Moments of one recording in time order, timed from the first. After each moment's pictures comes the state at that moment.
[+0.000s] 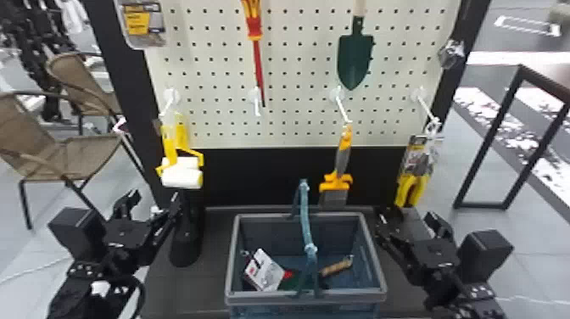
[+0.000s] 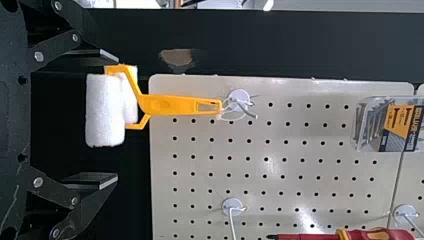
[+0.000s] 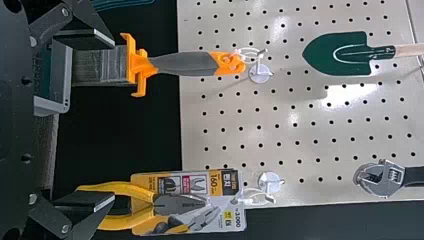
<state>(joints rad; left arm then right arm) 0.12 0.00 0.17 -1.75 0.06 -0.04 -0.30 0.14 -0.10 0.05 -1.67 -0.17 -0.12 0.16</state>
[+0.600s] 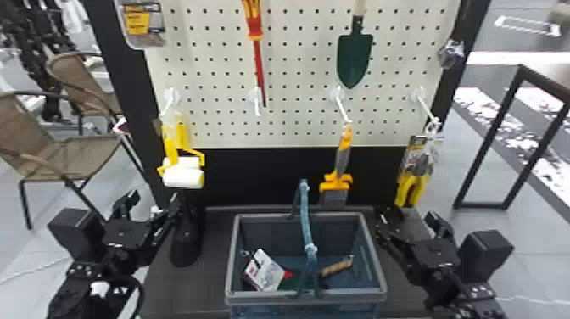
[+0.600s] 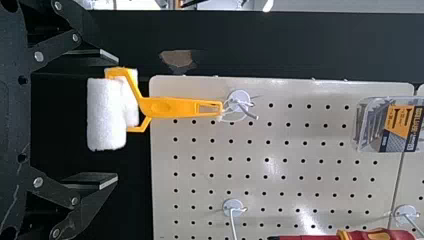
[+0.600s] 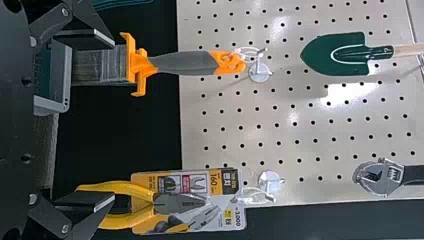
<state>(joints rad) 0.12 0.00 0.17 -1.75 0.06 -0.04 -0.30 0.14 -0.10 0.05 -1.67 -0.17 -0.12 0.15</state>
